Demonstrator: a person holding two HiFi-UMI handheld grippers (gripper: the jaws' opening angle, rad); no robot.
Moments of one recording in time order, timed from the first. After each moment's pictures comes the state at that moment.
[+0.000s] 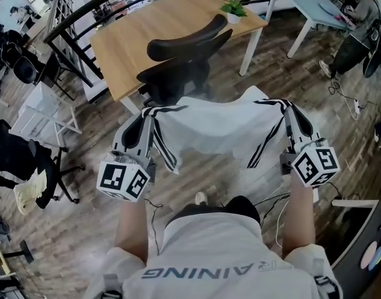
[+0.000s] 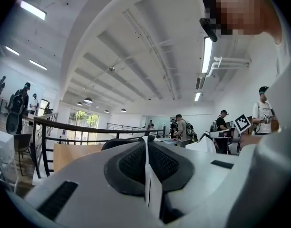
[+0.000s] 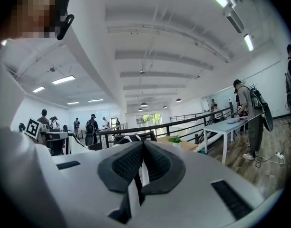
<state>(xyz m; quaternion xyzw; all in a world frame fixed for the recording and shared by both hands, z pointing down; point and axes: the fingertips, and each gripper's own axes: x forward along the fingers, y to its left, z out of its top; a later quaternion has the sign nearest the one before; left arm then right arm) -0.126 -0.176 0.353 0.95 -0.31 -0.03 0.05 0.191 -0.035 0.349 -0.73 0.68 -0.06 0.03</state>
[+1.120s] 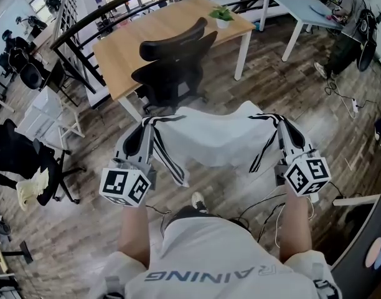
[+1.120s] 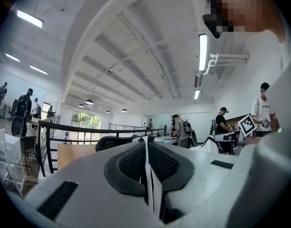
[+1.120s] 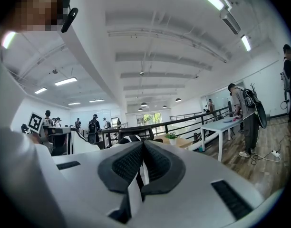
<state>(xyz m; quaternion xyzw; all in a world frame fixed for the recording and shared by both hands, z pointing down) -0.110 -0.063 0.339 0.95 -0.32 -0.02 0.04 0.200 0.086 0.358 -0.73 0.68 -0.06 0.02</state>
